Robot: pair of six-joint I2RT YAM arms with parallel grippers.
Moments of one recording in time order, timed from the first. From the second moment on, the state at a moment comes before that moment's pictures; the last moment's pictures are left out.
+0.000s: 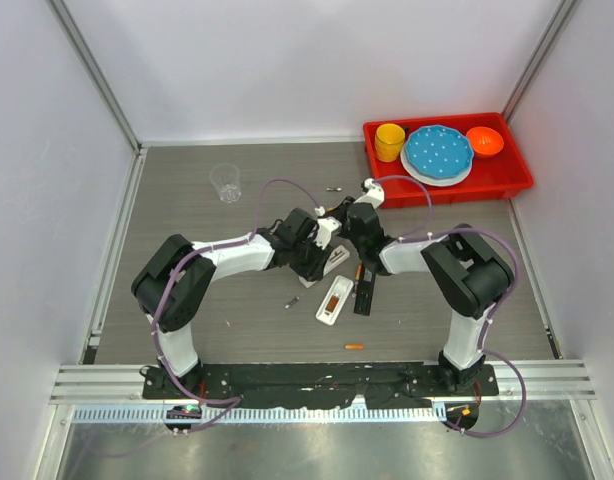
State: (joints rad) left arm -0.75 1.82 1.07 -0.21 0.21 -0.03; right arm 0.60 1.86 0.85 0.66 0.26 0.75
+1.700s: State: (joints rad) left arm -0.44 1.45 0.71 -0.31 -0.09 -0.43; right arm 0.40 1.80 0.90 0.21 -0.01 0.56
